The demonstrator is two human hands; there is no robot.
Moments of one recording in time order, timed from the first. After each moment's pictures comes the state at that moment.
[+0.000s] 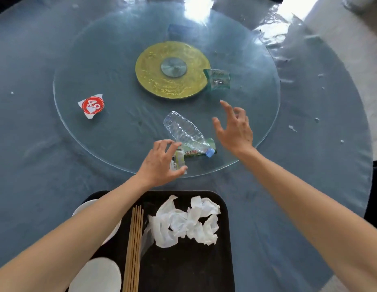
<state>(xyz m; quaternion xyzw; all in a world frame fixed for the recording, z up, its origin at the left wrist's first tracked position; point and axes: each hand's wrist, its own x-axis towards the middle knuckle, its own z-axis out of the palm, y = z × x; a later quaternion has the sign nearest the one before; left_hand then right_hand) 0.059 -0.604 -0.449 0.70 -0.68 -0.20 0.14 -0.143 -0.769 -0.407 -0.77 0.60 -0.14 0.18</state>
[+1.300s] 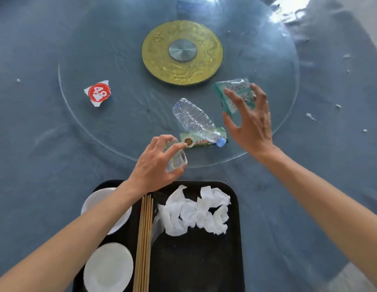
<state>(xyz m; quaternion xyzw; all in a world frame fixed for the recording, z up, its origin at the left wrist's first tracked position) 0.070 -0.555 -0.422 0.67 -0.70 -0.14 0.20 -0.157 -0.741 -0.389 -0.84 0.49 -0.22 0.09</state>
